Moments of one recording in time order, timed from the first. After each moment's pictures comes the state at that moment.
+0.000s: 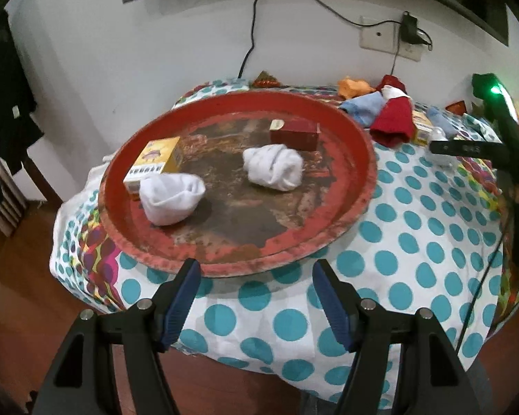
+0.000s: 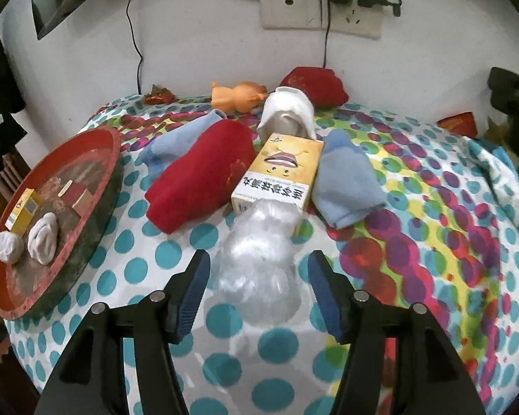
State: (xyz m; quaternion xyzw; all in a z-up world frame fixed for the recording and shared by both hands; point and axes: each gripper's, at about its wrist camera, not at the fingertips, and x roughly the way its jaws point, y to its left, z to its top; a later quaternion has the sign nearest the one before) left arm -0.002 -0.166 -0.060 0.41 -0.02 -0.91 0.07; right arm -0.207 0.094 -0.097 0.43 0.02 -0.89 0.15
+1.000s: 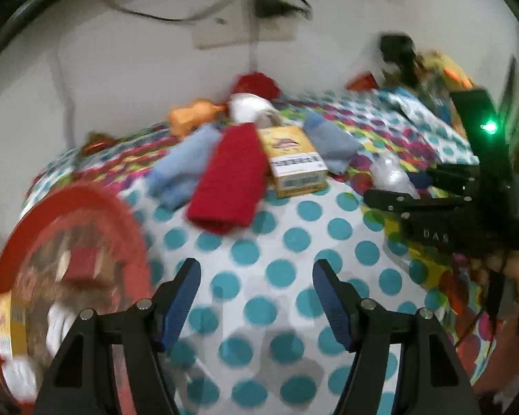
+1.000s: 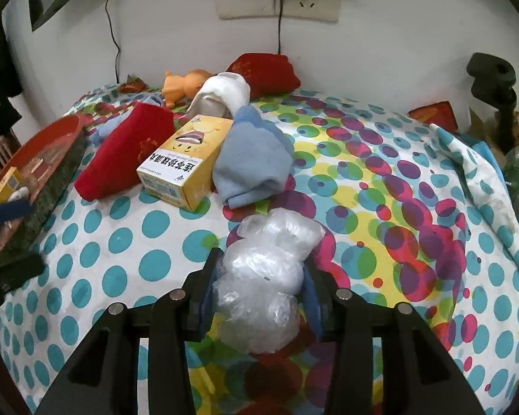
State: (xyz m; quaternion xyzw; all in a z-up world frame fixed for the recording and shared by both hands) left arm -0.172 -0.005 -0.067 0.43 -0.10 -0.89 -0.14; right arm -0.218 0.168 -0.111 0.43 0.06 -0.89 0.15
